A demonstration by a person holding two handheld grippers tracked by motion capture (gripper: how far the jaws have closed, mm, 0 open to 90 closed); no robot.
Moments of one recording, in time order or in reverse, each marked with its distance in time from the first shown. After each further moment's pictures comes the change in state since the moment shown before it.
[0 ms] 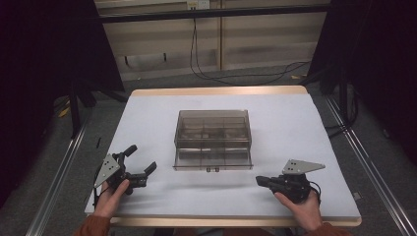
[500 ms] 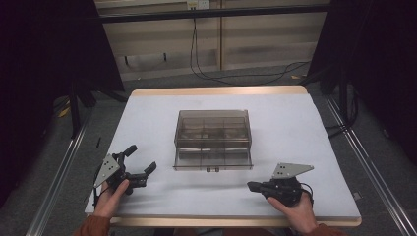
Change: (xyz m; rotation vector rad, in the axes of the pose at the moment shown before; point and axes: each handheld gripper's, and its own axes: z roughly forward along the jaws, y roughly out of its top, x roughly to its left) left arm 0.001 0.000 0.000 0.002 -0.006 0.004; right arm 0.016 0.006 0.012 0.045 0.065 -0.069
